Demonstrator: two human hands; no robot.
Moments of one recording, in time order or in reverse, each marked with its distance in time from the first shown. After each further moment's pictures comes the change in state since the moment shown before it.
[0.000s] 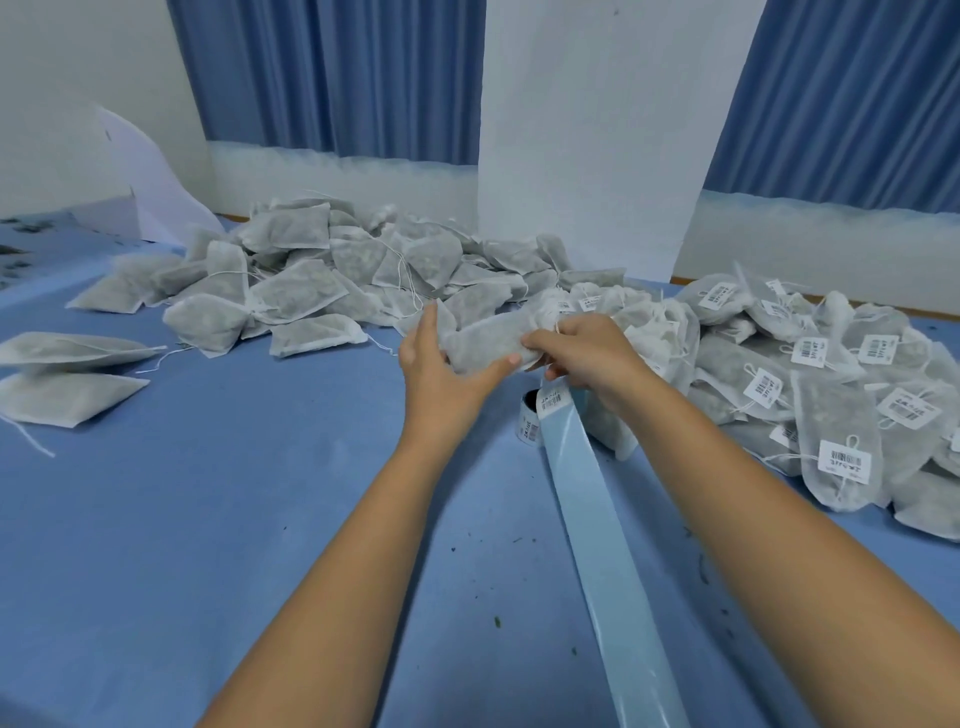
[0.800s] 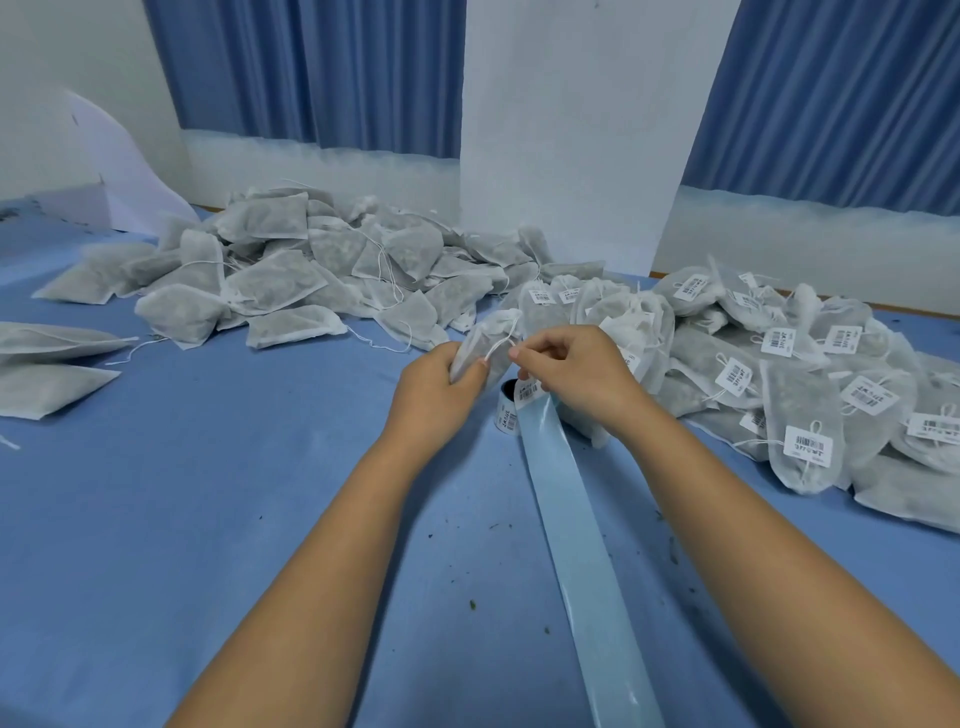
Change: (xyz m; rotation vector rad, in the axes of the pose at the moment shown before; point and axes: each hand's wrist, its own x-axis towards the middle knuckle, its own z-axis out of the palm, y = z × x) left_hand -0.010 -0.001 -0.002 0.333 -0.162 0.092; right_hand -0.030 0.016 -0.008 -0.114 0.004 -0.189
